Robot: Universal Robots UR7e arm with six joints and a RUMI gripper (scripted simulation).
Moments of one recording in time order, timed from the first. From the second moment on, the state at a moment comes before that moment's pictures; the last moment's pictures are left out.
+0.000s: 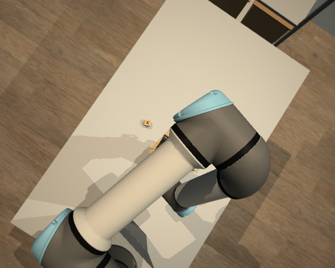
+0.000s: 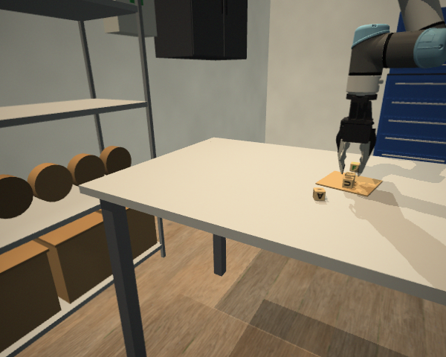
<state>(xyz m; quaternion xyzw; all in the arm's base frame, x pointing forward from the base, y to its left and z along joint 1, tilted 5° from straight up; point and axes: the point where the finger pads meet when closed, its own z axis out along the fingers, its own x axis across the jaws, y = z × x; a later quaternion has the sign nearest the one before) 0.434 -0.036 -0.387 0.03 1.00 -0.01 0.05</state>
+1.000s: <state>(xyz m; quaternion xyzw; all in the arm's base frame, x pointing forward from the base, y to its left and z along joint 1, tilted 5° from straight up) 0.428 -0.034 -0.317 0.03 1.00 -0.01 0.05</state>
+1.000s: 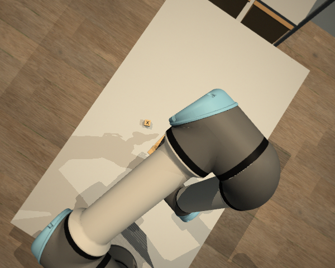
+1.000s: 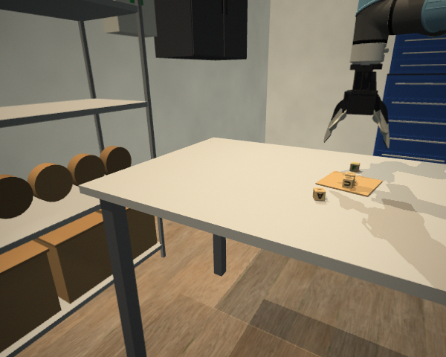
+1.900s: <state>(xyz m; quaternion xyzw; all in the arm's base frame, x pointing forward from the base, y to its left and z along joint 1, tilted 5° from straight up) 0.429 -0.033 -0.317 0.02 1.00 -0.01 0.05</state>
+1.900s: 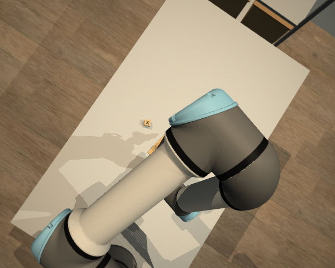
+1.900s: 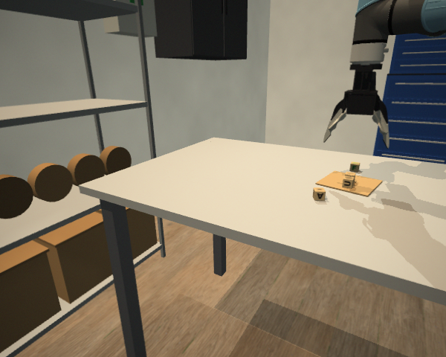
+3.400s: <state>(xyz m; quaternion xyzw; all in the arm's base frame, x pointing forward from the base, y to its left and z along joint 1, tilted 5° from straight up) 0.458 -0.005 -0.320 -0.38 0.92 -0.03 0.03</state>
